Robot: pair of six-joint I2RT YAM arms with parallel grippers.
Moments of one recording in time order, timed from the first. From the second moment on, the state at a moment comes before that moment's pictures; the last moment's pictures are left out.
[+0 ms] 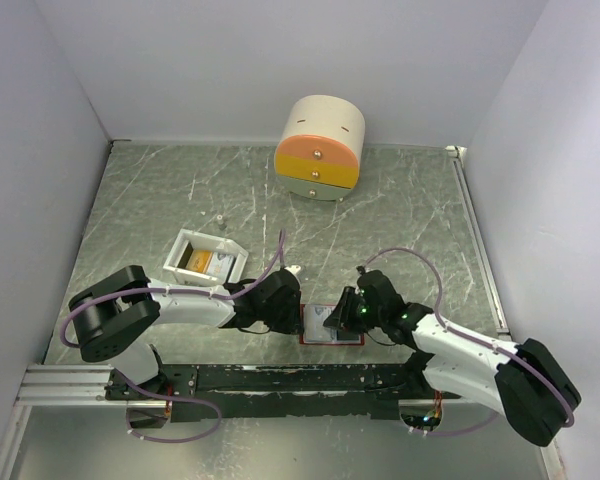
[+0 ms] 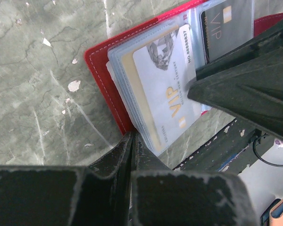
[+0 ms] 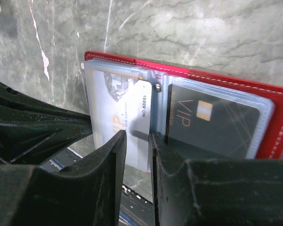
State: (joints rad) left arm -1.10 1.60 0.71 0.01 0.07 -0.84; right arm 0.68 0.96 0.25 -0.11 -0.20 0.89
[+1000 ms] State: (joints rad) left arm -1.10 1.53 0.71 -0.04 -0.01 -0.84; right arm 0.75 0.96 0.47 -0.37 -0.04 0.91
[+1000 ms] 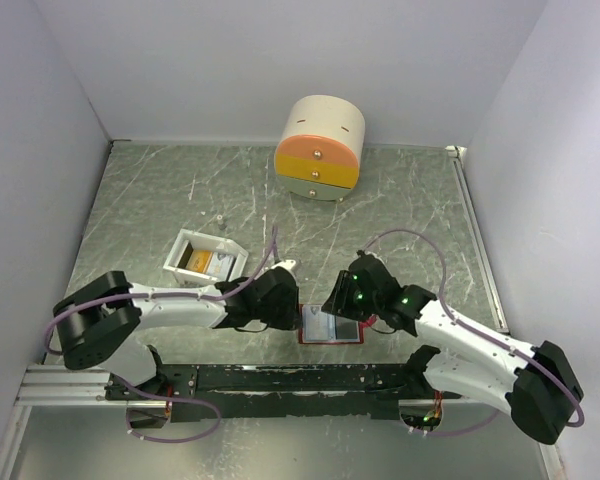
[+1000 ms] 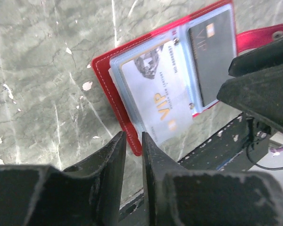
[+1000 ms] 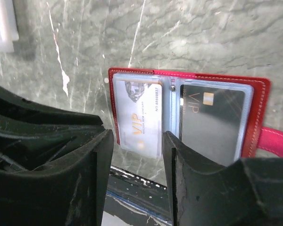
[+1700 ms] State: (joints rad) left arm -1.04 1.43 0.60 0.06 0.01 -0.82; right arm 0.66 1.01 0.67 -0.86 0.31 0.95
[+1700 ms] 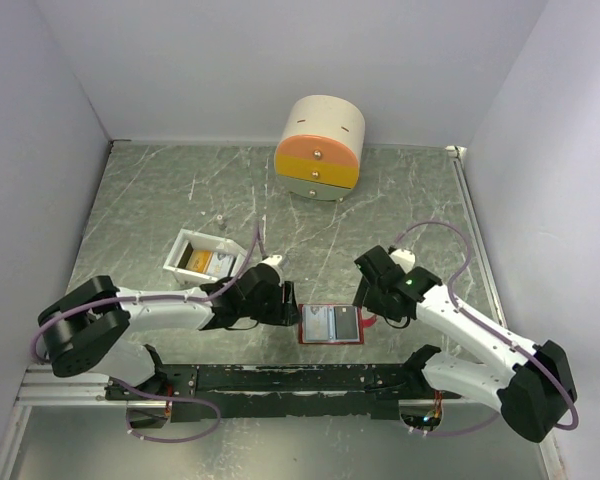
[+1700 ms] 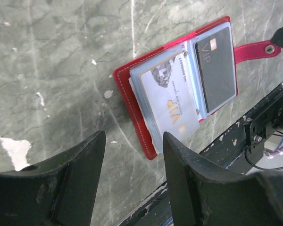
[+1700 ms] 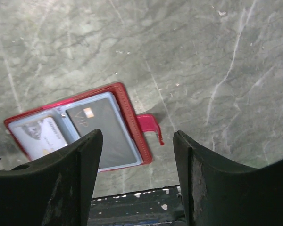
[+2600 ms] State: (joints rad) left arm -1.01 1.57 0.61 0.30 0.22 -0.95; right arm 0.64 1.03 0.49 -0.63 0.14 0.90
